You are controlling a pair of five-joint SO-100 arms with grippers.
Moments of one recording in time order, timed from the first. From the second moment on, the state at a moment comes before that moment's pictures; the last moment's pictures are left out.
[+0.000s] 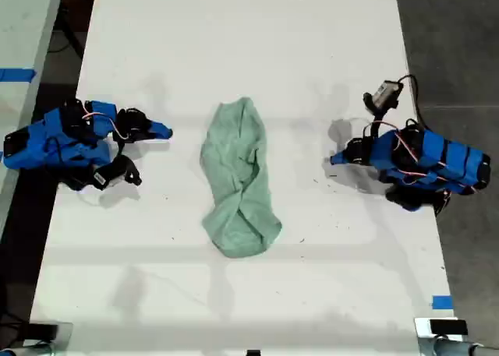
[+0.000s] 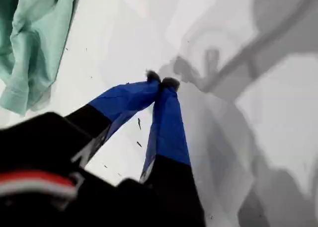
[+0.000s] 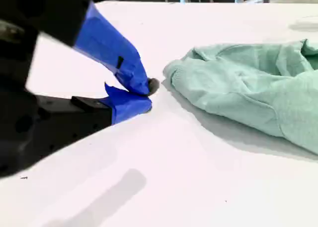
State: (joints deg) arm 0 -25.3 205.7 186.2 59.5 7.9; arm 1 20.9 200.2 174.6 77.7 -20.0
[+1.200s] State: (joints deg) arm 0 17.5 63.0 62.2 76.6 -21.1; arm 1 -10.8 75.7 63.3 88.2 -2.4
